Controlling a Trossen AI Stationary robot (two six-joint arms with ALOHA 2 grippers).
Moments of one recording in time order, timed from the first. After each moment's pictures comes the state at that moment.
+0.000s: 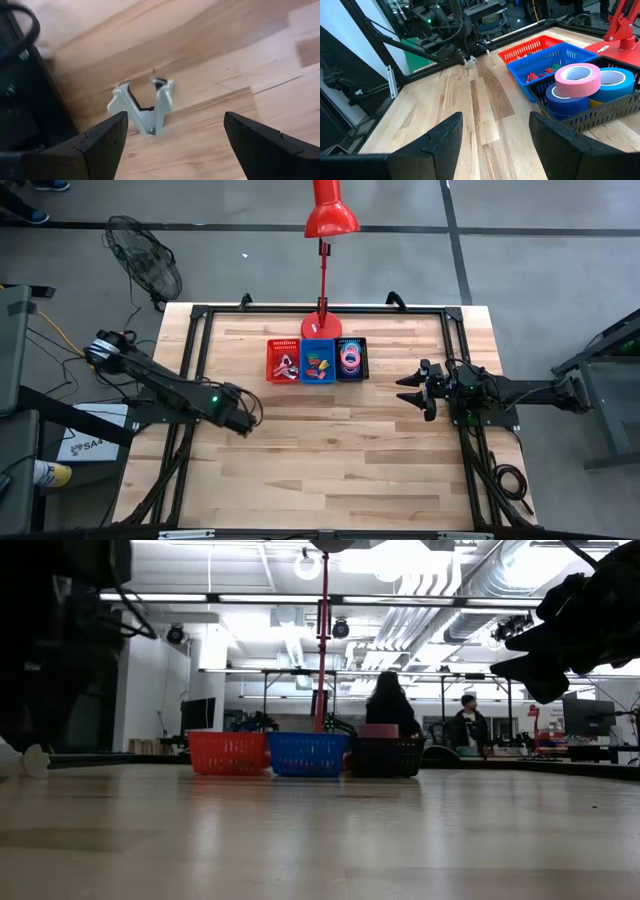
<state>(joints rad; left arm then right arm) -0.39 1.30 0.74 -1.08 -0.17 -1.57 -0.07 0.18 0.01 0.03 -0.03 0.36</state>
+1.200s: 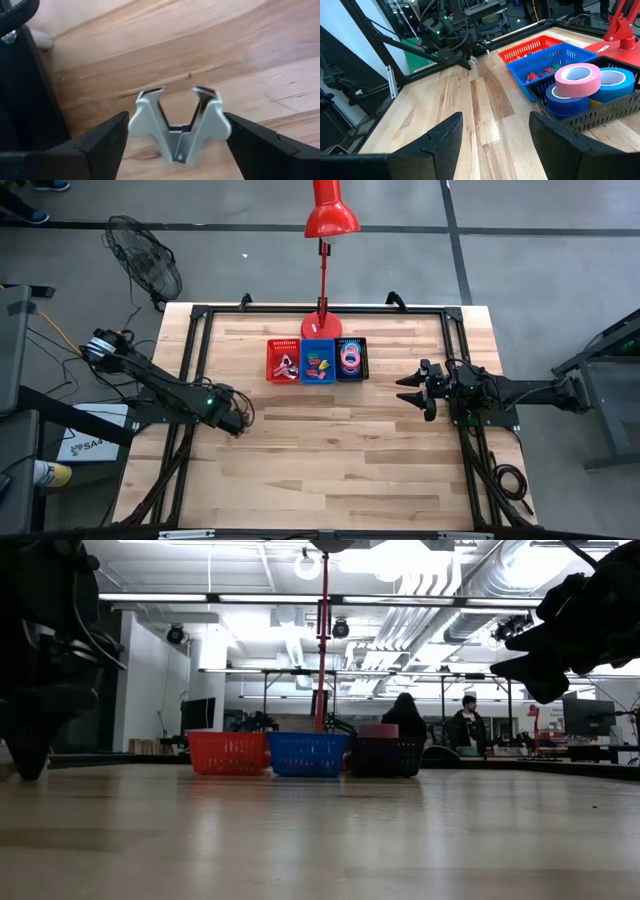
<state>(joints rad) -0.41 1.27 0.54 -0.92 -0.19 -1.70 -0.07 0.18 0.01 0.03 -0.03 0.36</state>
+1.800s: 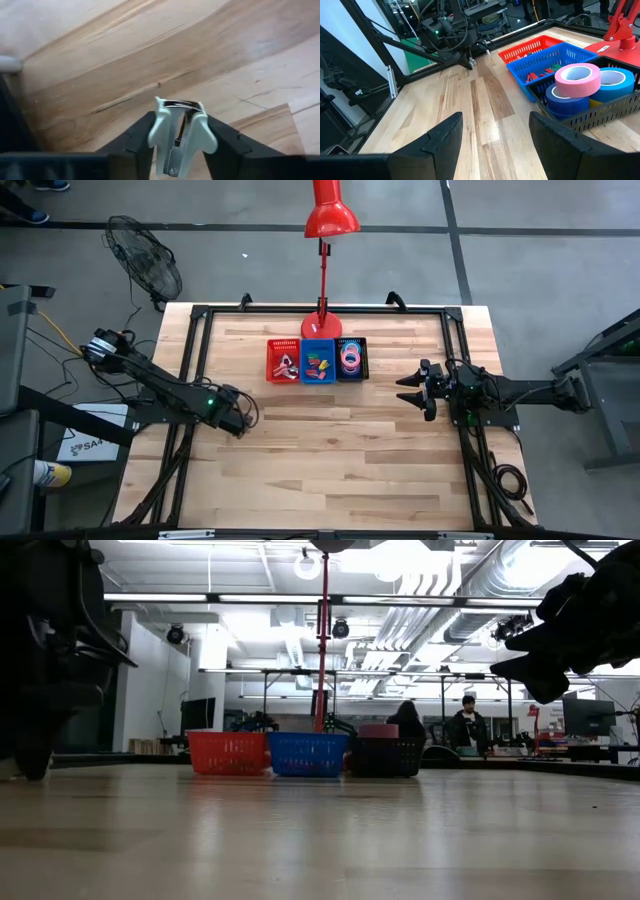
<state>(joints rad) -0.41 1.27 0.54 -0.85 -0.23 -1.60 -0.07 0.18 0.01 0.03 -0.03 0.36</state>
